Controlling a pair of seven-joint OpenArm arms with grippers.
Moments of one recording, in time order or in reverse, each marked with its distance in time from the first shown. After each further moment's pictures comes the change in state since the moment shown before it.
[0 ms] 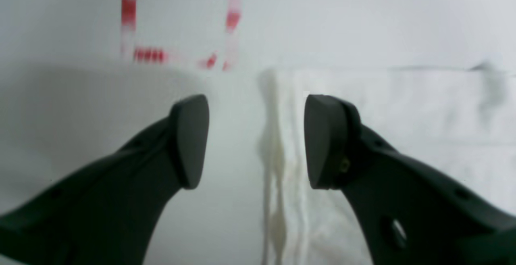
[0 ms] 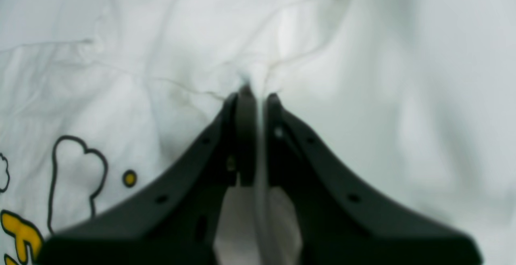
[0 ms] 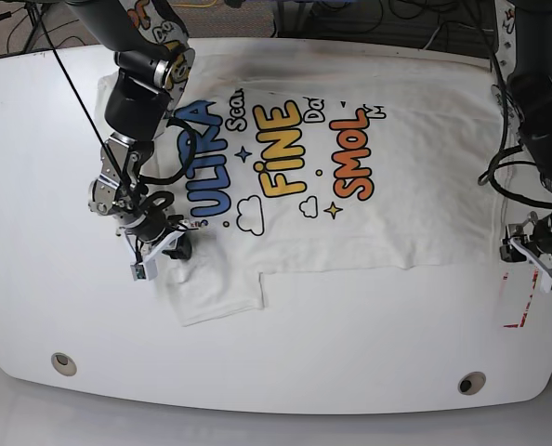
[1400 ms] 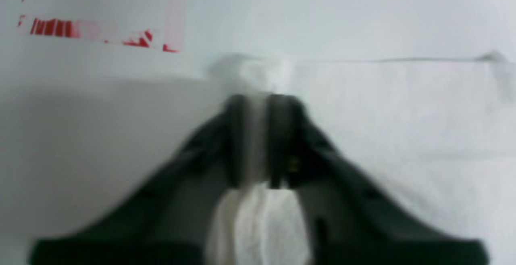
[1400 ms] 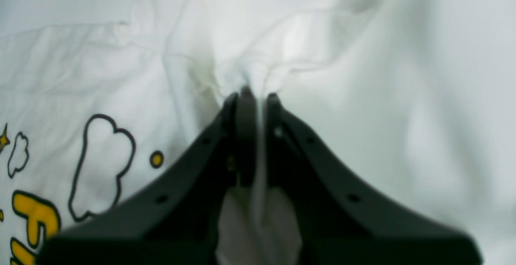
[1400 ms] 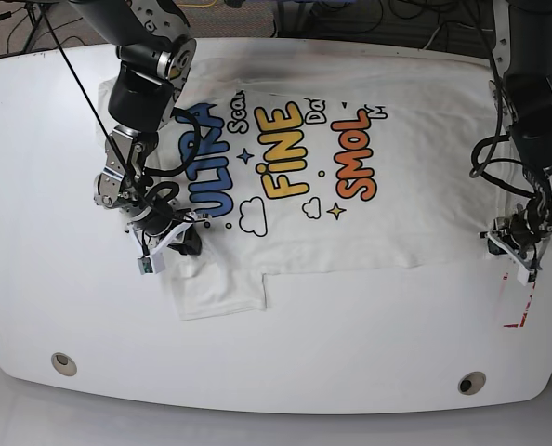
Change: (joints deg) left arm 0.4 0.9 9.2 -7.8 -1.6 3.7 -9.6; right arm -2.0 -0.1 -1.5 0.4 1.9 0.5 1.8
